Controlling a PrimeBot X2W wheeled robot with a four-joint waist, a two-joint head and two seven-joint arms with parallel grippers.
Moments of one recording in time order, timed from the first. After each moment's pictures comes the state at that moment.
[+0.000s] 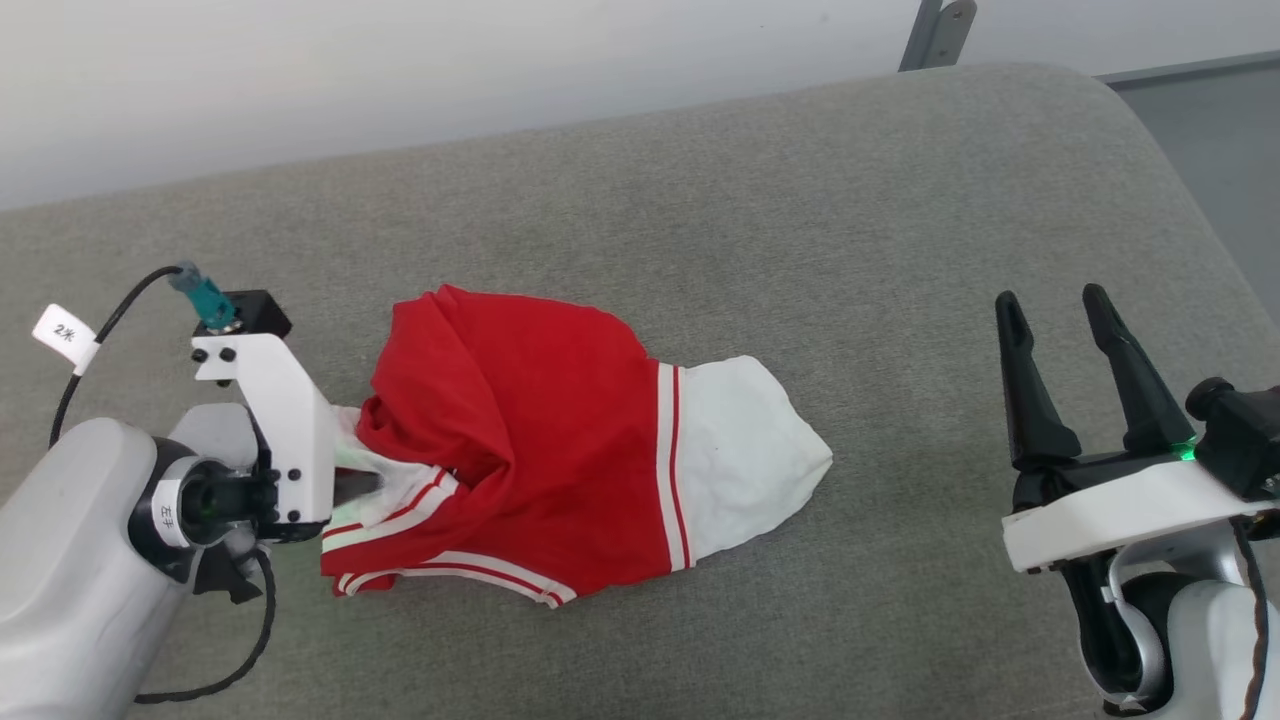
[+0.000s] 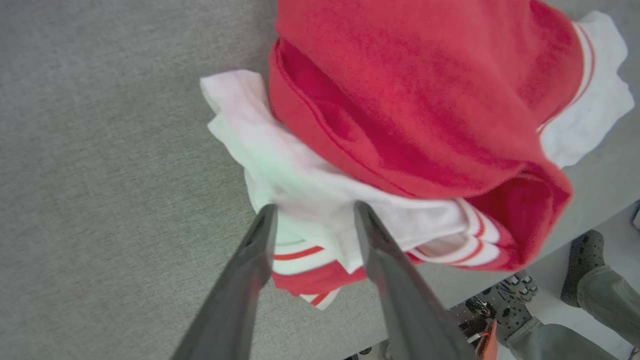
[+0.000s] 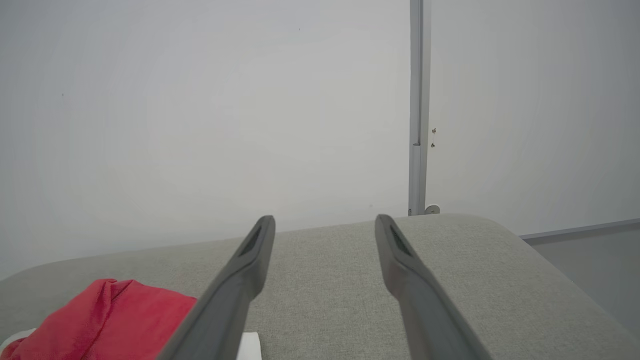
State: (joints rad) left arm -0.61 0.62 -0.56 0.30 -1.00 0.15 1.00; right arm -0.16 -0.05 -0.03 -0.11 0.27 0.13 0.02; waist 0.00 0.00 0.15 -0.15
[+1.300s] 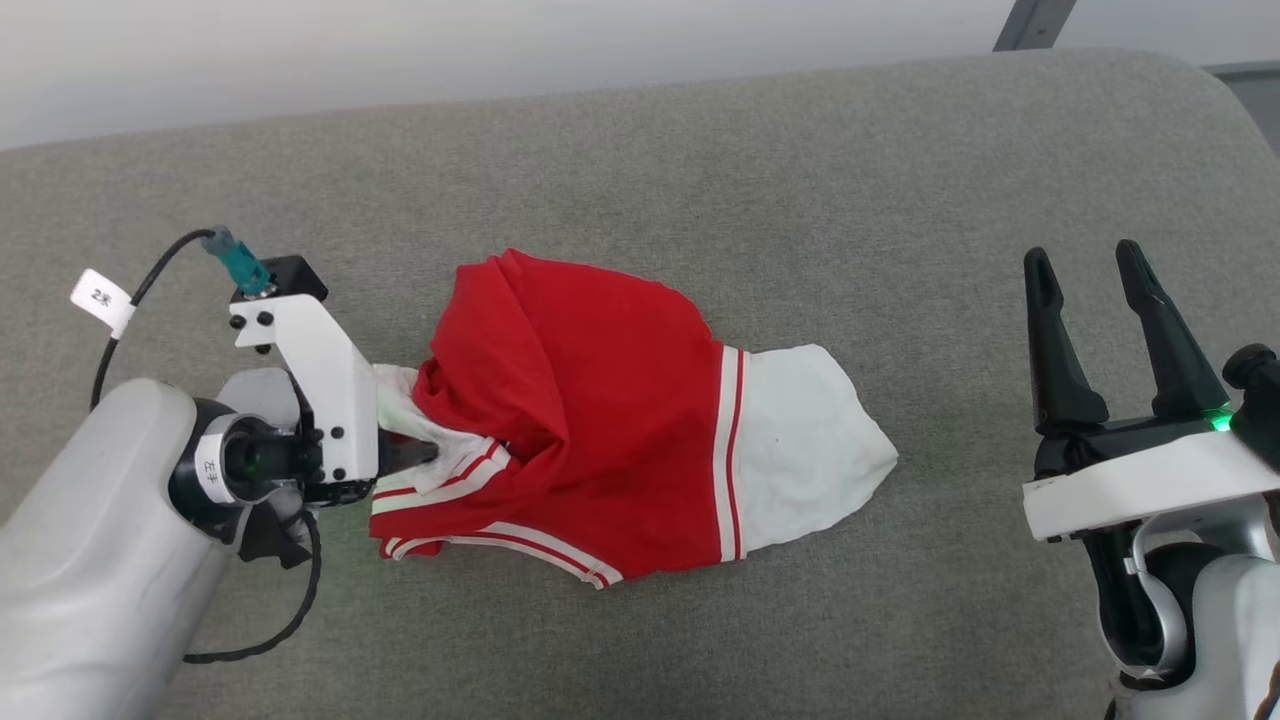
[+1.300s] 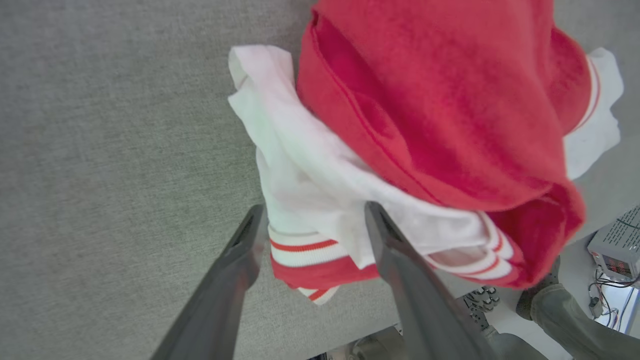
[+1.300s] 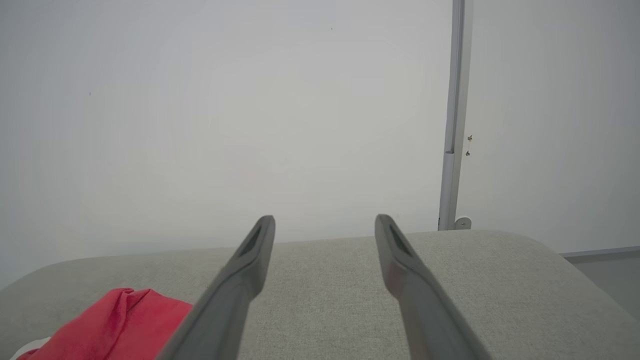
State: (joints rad) left arm -0.67 0.55 -0.57 0.33 -1.03 0.21 1.03; right arm -0.20 -0.05 -0.05 -0.15 0.26 0.13 0.04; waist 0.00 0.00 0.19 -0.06
